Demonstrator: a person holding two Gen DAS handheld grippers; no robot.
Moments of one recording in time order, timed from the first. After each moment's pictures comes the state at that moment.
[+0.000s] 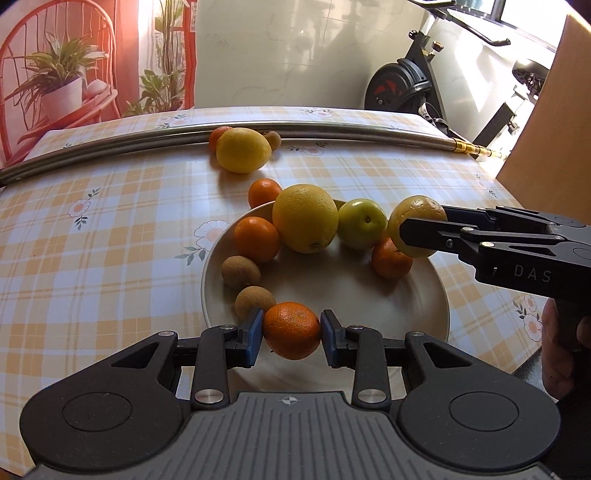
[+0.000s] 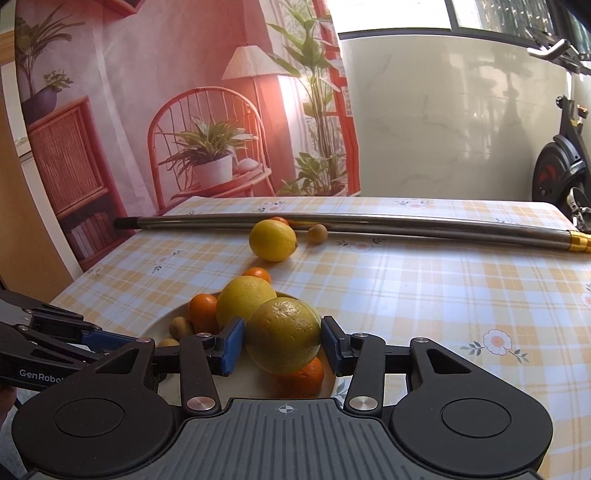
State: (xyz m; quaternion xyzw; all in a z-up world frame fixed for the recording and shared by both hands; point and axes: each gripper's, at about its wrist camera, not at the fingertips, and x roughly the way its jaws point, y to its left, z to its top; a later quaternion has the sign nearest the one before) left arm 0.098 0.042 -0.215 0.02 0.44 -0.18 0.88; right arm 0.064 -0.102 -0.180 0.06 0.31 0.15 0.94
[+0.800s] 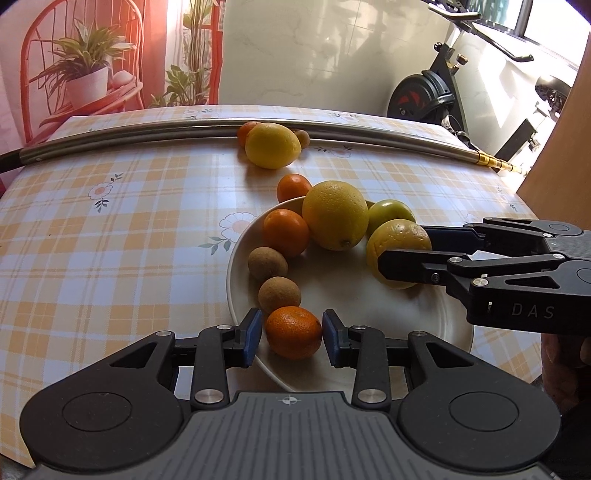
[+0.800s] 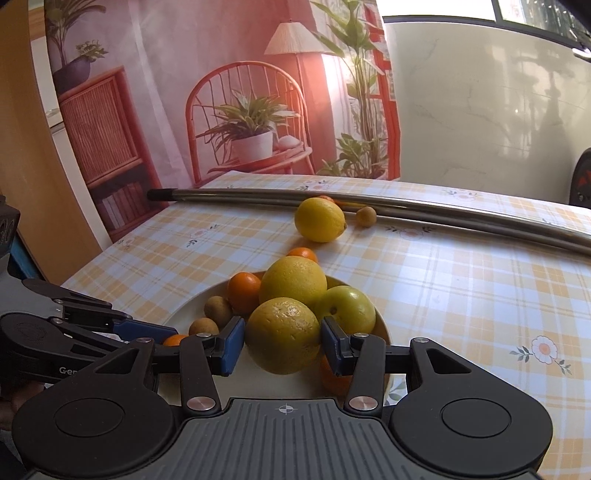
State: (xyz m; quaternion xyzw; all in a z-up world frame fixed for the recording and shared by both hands) left arm 0.096 0.049 -0.220 0.00 0.43 -0.15 0.89; right arm 0.077 -0.076 -0.187 0.03 0.34 0.22 0.91
